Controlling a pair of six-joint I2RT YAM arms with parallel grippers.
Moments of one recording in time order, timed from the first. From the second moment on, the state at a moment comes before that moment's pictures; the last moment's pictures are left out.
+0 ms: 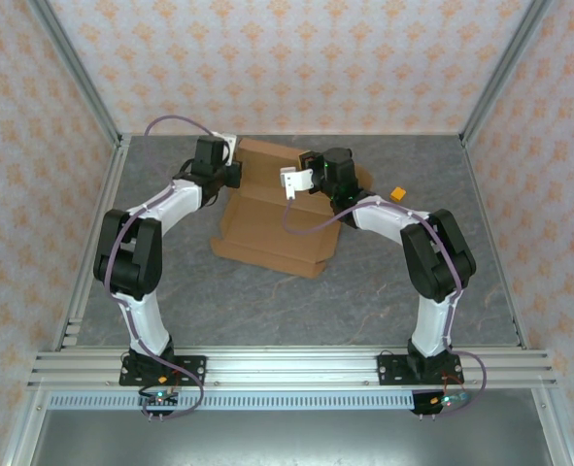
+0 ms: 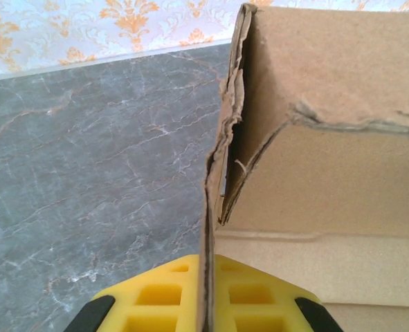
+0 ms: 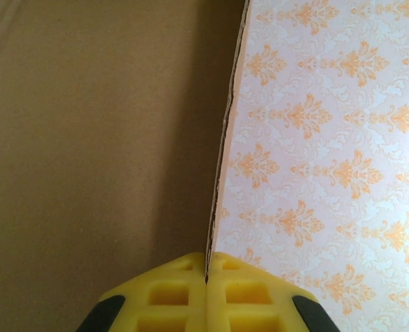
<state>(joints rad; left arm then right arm) -0.19 1.88 1.36 -0.15 -0.02 -0.05 0.49 1.89 1.24 0.38 -0.04 -1.54</state>
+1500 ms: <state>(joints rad) -0.17 1.88 1.29 -0.05 0.26 -0.49 0.50 1.91 1.24 0.41 -0.02 -1.49</state>
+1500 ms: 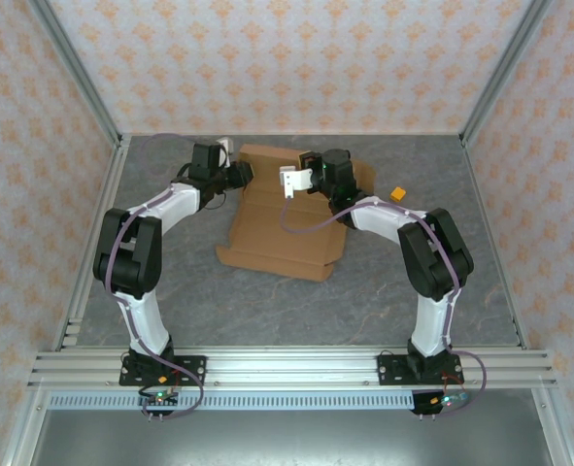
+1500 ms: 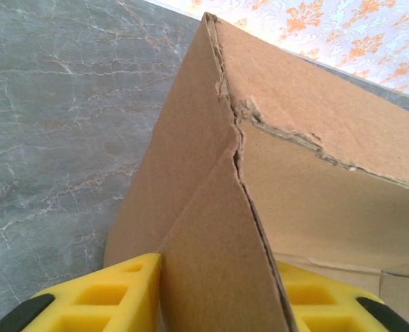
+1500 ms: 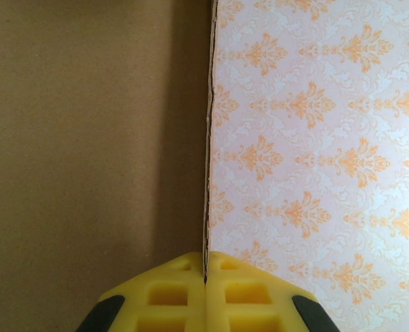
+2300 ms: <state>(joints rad) -0.16 1.62 0.91 -0.13 0.13 -0.42 0.51 1.91 1.24 0.41 -0.02 -1.49</state>
